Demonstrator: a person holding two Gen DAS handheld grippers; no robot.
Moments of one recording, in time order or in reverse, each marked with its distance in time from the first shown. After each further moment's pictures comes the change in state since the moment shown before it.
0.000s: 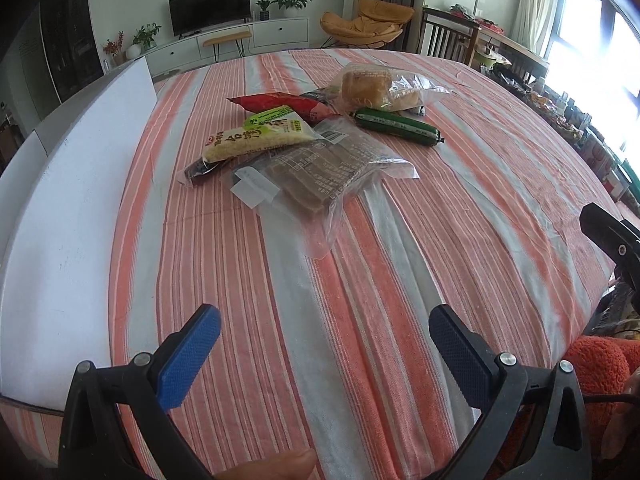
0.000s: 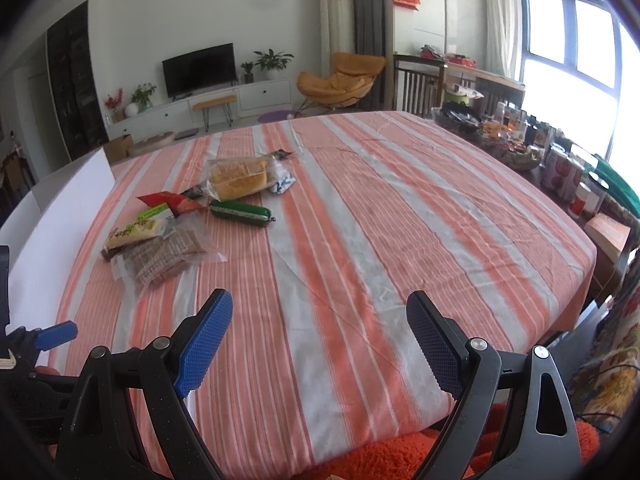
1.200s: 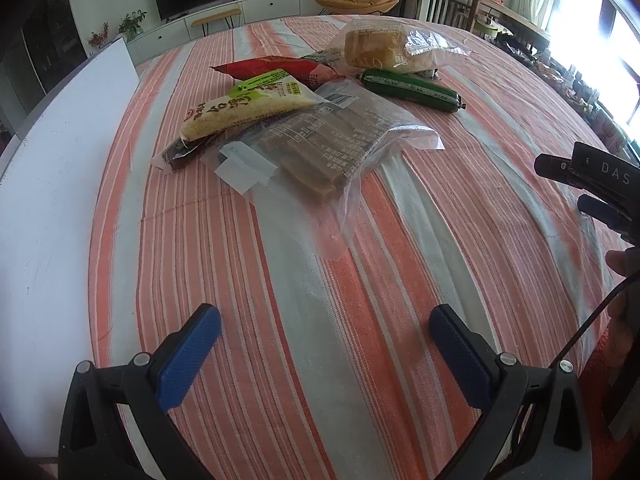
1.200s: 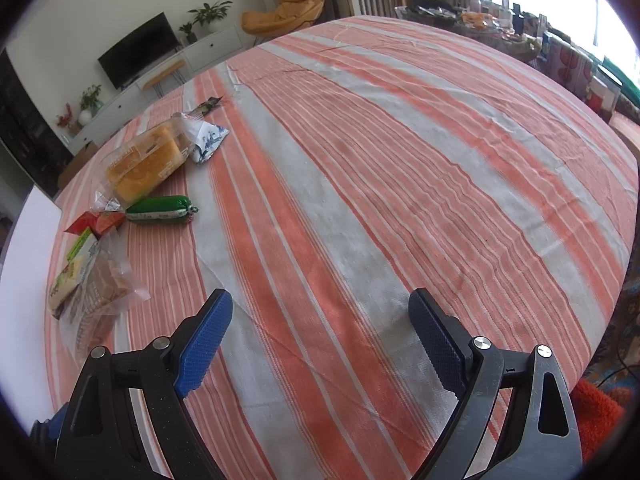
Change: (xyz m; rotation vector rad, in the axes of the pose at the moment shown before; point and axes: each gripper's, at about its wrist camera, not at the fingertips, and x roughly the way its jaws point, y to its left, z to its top) left arm 0.035 0.007 0.011 0.053 0.122 -0.001; right arm 0.109 -0.046 0.021 0.267 0.261 0.005
